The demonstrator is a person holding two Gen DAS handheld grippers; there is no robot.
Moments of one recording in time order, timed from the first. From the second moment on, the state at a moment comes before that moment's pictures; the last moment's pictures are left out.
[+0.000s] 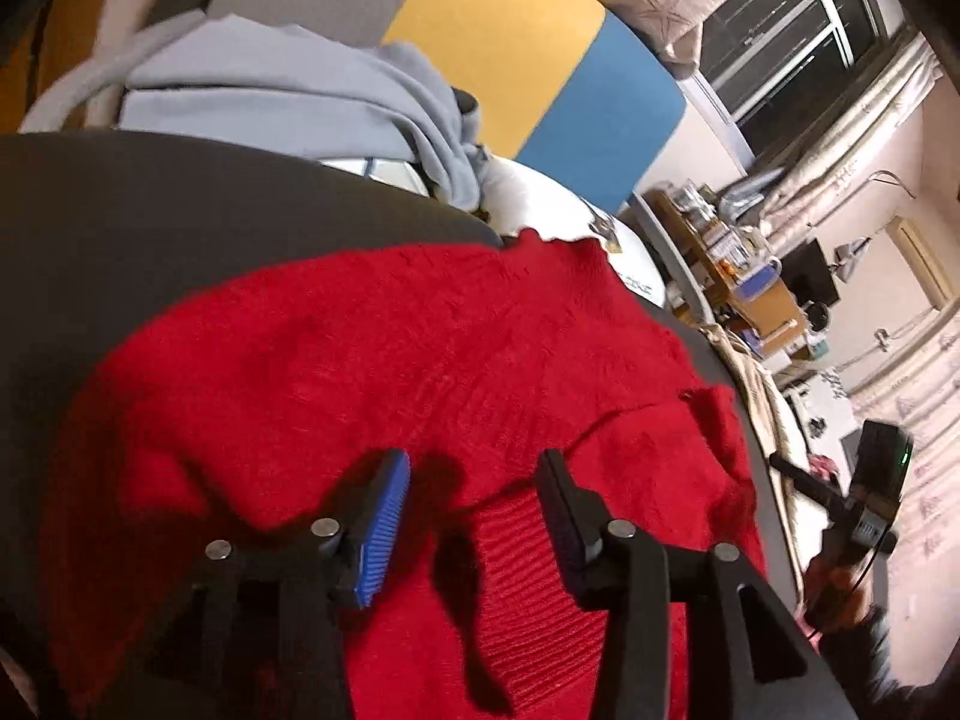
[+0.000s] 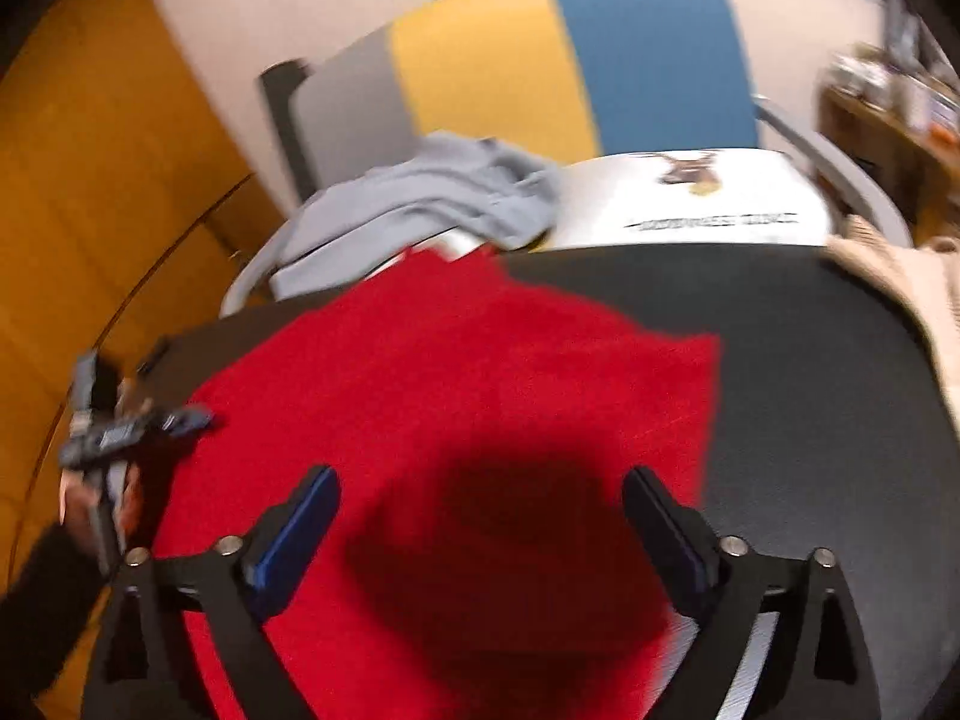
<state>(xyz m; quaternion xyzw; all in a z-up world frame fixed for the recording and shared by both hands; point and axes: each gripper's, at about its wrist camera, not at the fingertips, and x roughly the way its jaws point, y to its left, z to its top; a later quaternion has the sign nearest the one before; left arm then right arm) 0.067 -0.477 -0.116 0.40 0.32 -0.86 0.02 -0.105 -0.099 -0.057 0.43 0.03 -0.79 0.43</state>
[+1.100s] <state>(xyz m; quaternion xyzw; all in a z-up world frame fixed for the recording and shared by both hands) 0.063 -0.490 -0.103 0.35 0.33 -0.87 0.09 -0.139 -0.052 -0.080 0.43 -0.08 -0.84 0.33</state>
